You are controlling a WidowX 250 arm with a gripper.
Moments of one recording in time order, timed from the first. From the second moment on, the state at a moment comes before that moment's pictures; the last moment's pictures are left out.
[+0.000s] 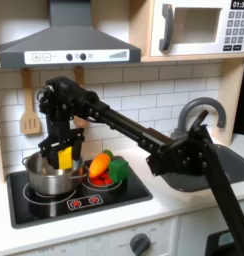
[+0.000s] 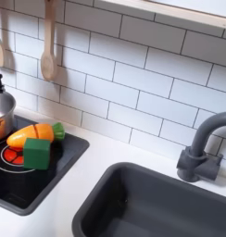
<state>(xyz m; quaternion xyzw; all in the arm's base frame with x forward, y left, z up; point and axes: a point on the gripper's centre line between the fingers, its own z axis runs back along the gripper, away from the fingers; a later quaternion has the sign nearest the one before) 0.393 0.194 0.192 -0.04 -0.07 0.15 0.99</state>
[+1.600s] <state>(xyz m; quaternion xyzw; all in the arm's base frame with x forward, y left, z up) 0.373 0.129 0.224 -0.04 -0.12 0.04 0.99</state>
